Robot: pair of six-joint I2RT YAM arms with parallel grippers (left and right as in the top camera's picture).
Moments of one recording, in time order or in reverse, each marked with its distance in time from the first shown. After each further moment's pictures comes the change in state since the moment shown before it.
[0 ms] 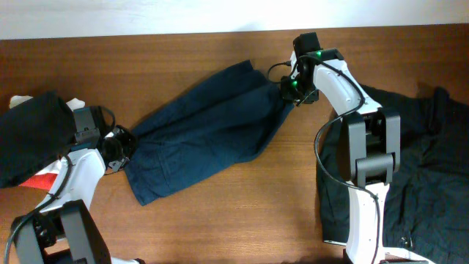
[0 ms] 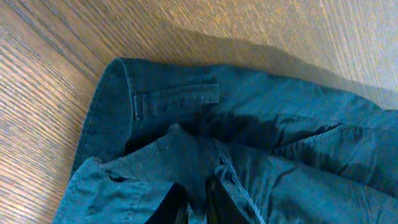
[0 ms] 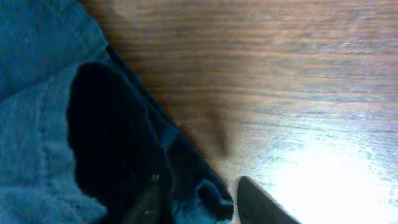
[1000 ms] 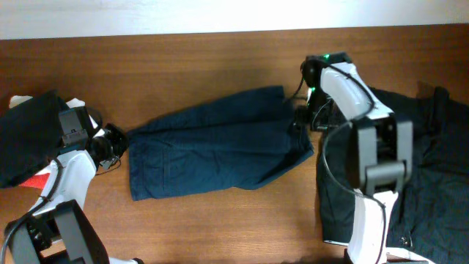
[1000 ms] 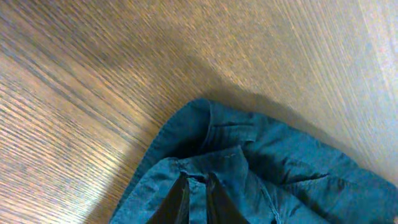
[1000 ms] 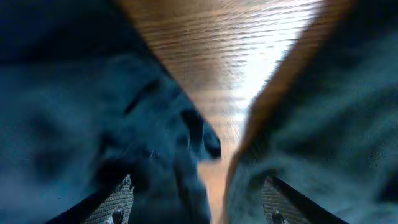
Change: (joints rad) left arm 0.076 0.000 0.010 0.037 0.077 0.119; right arm -0.027 -0.138 -0.099 -0.476 0.103 0.107
